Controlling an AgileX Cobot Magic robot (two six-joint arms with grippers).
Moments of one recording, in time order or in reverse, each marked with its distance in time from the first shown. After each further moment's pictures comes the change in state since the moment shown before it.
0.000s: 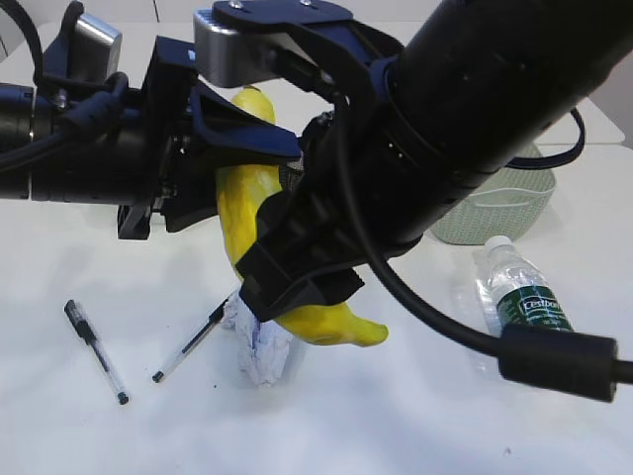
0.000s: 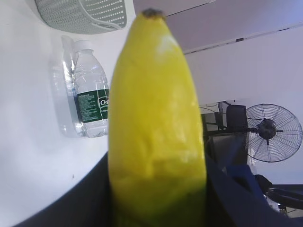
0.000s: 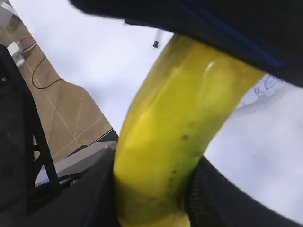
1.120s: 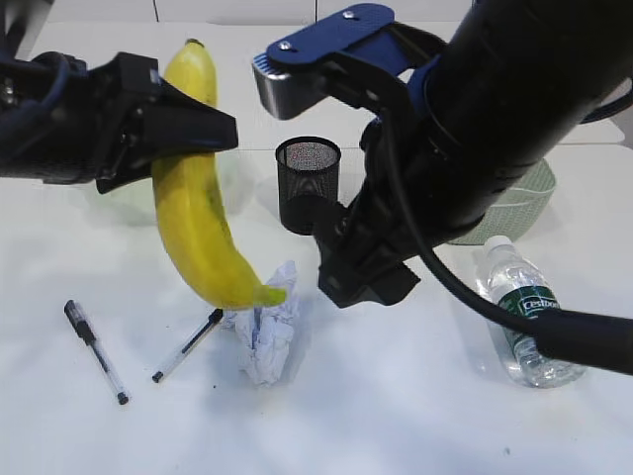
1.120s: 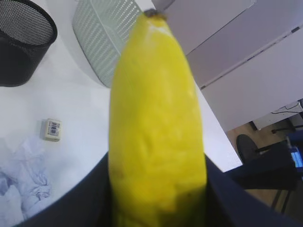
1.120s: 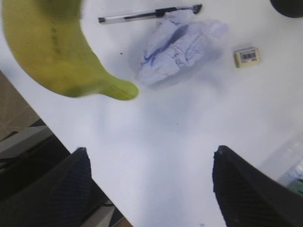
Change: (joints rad) left arm 0.028 -0.101 0.000 0.205 -0.199 0.151; right arm 0.000 0.000 -0.002 -0.309 0.066 0.135
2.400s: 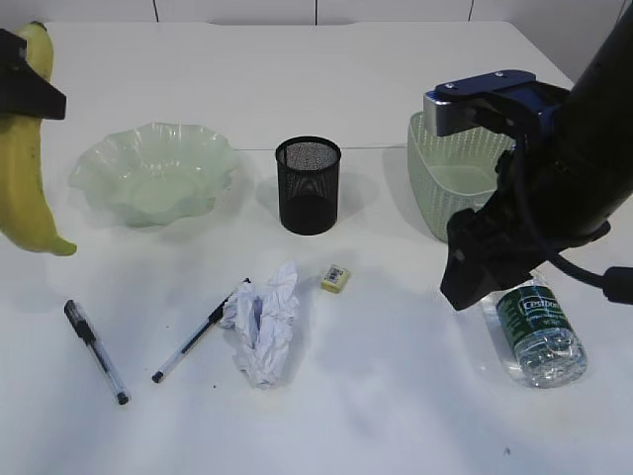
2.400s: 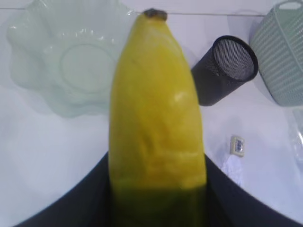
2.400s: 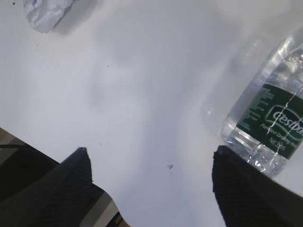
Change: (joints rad) left arm 0.380 0.094 -0.273 0.834 0.180 -0.461; right arm -0.341 -0.002 0.139 0.106 0.053 -0.062
